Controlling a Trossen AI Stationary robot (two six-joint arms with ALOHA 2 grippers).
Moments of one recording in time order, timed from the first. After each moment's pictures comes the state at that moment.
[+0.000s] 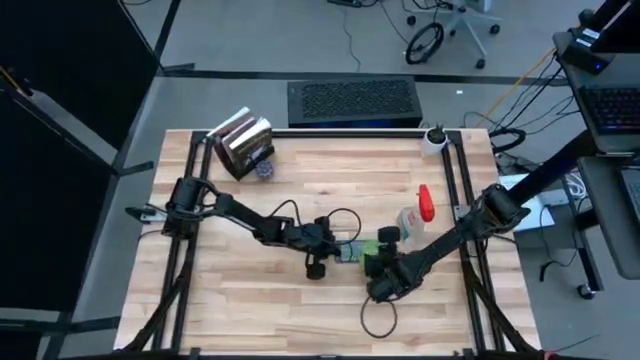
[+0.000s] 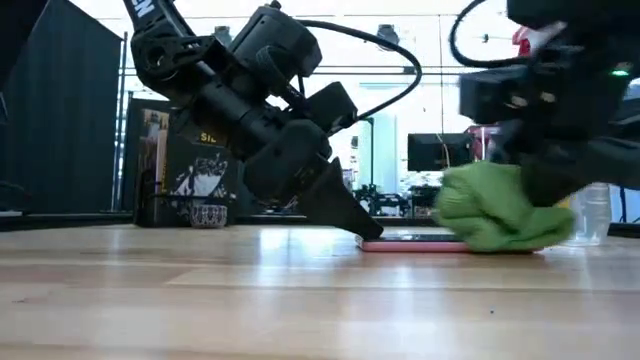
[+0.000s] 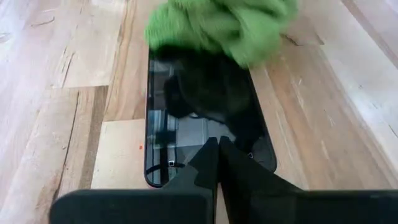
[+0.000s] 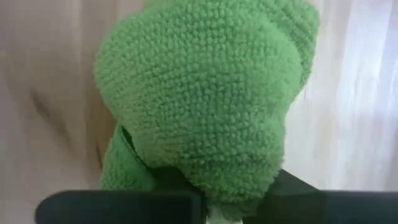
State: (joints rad) left arm -0.13 2.05 0.95 0.41 0.01 -0.02; right arm 0.56 1.84 1.08 -1.01 0.46 0.51
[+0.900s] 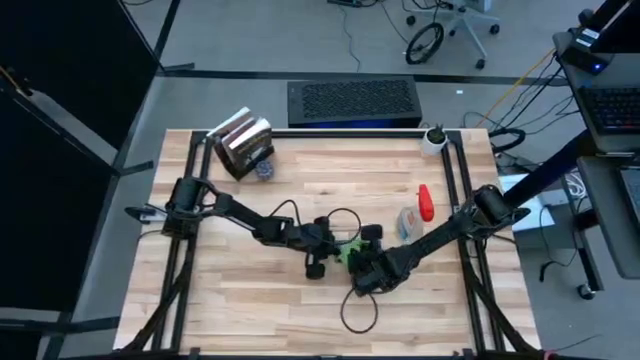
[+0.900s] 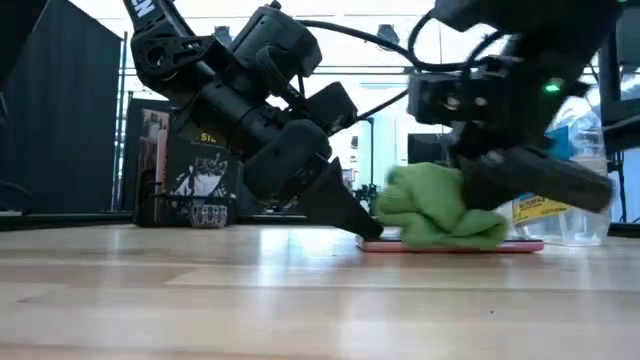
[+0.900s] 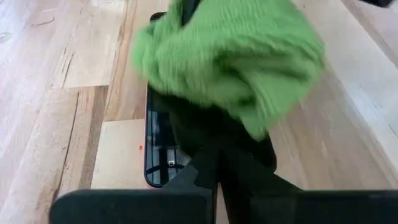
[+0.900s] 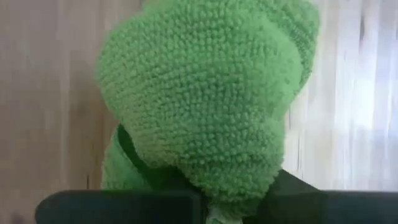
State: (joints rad) left arm -0.13 2.05 0.95 0.41 0.01 -0.02; right arm 0.50 1.92 1.13 -0.80 0.54 0.41
